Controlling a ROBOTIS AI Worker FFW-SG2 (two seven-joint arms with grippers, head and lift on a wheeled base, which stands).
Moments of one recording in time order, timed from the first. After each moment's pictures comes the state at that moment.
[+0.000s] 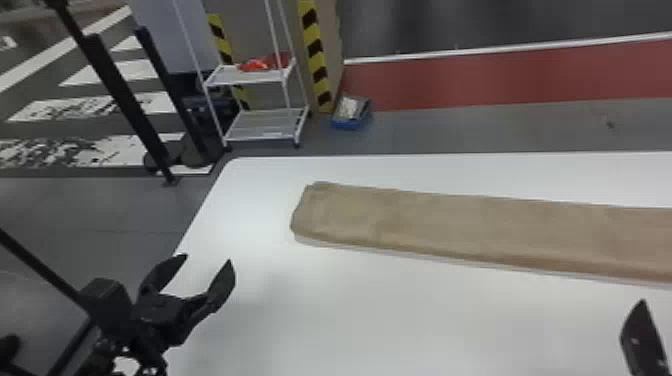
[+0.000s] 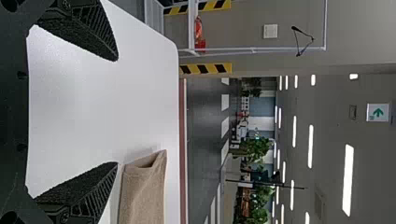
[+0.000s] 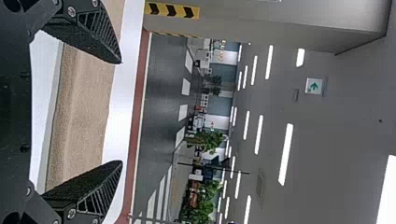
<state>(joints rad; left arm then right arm) 0.51 0.37 0.29 -1.78 0.43 -0.05 -0.24 0.77 0.00 -0.04 -2.10 0.10 -0.29 -0.01</state>
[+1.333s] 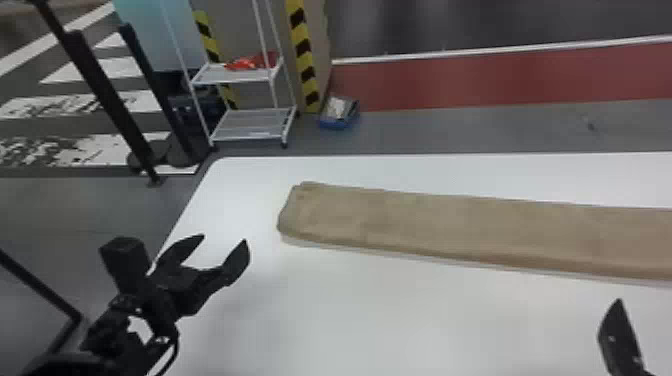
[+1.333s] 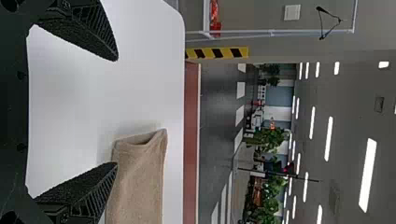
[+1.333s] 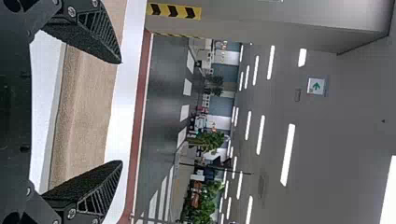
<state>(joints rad) 0.38 0.37 0.23 -1.86 0.43 0.22 -0.23 0.78 0.00 -0.04 -2.10 0.10 -0.29 -0.01</state>
